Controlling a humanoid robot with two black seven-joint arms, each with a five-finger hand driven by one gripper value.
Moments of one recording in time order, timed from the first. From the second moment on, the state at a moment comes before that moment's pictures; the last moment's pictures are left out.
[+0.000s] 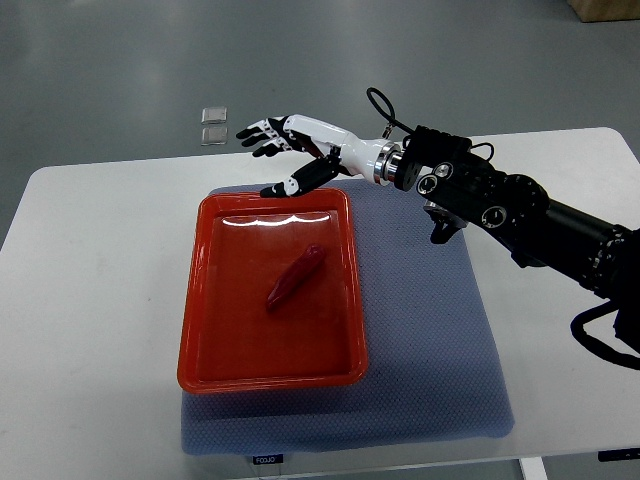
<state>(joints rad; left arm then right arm) -0.08 0.00 -0.04 -0.23 0.12 -0.03 0.08 1.08 -0.02 0.35 0.60 -0.77 0.23 0.42</state>
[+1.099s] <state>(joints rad) -0.08 0.00 -0.04 -0.23 0.13 -0.03 0.08 0.65 -0.08 0.84 0.59 -0.09 0.34 0.43</state>
